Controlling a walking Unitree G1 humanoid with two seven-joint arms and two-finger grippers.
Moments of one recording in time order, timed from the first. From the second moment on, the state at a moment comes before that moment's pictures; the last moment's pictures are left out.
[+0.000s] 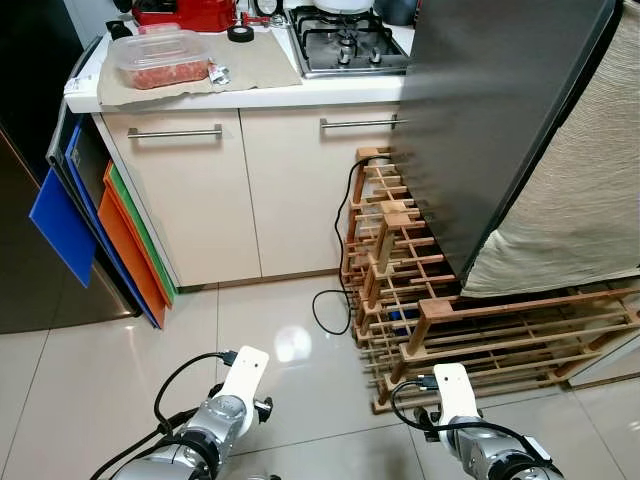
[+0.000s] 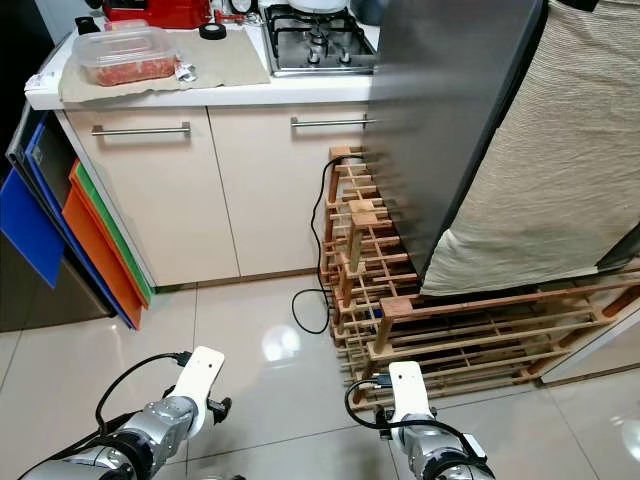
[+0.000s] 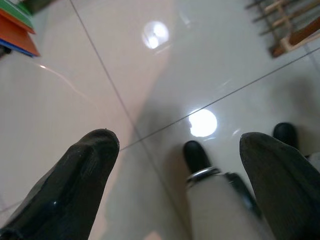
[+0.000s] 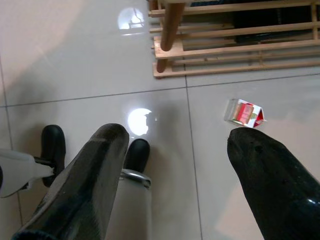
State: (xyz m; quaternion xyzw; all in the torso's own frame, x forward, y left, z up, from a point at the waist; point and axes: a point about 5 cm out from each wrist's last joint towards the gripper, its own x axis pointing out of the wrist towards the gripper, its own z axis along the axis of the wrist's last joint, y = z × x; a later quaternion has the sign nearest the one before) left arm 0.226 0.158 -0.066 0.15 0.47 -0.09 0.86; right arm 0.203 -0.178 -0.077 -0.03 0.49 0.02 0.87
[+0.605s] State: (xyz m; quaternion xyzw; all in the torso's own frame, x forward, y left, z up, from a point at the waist) left arm 0.226 0.136 -0.066 0.18 0.46 -0.15 0.86; right arm 0.203 -0.180 -0.077 -0.03 0.49 -0.01 0.87
